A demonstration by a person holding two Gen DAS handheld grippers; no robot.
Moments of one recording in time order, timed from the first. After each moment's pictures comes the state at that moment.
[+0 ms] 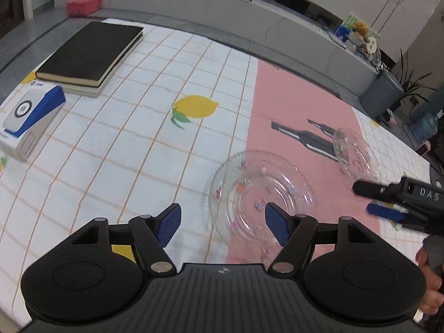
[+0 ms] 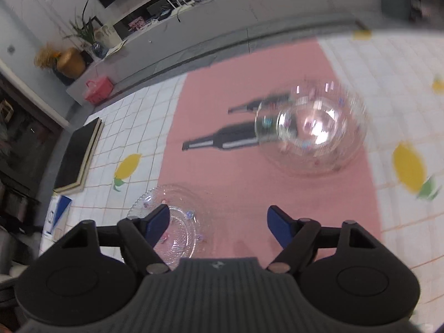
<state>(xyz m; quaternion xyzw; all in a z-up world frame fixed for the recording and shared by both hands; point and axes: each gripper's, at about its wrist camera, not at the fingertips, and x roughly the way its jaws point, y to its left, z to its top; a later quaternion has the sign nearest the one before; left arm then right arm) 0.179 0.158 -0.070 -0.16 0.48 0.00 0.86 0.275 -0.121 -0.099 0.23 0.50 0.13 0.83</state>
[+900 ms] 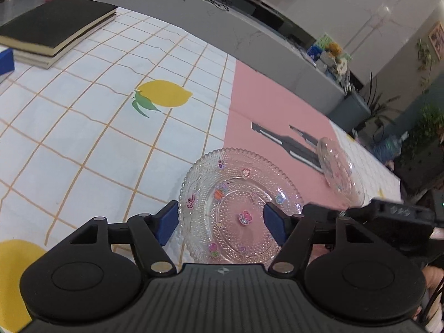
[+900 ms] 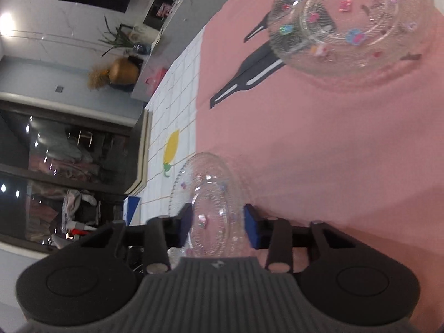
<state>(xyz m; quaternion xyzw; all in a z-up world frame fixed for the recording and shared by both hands) 0.190 0.160 -0.129 -0.24 0.43 -0.07 0.87 0.298 -0.133 -0.188 0.39 0.52 0.24 0.72</state>
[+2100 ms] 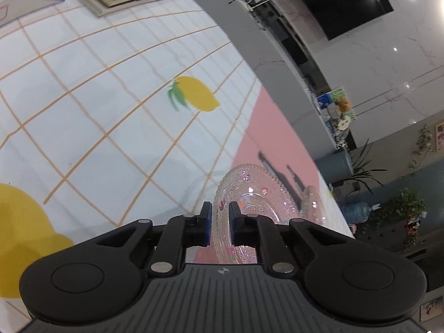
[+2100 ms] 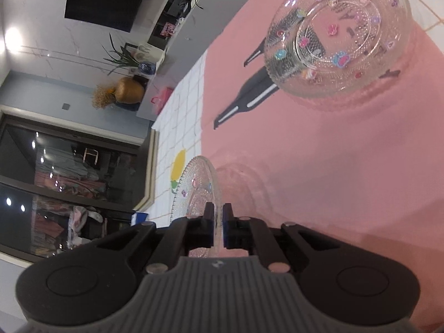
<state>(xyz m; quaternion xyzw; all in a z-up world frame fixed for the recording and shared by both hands) 0.183 0.198 -0.135 -0.42 0.41 -0.05 0.81 0.289 -0.154 -0.175 0.43 0.48 0.24 0.72</state>
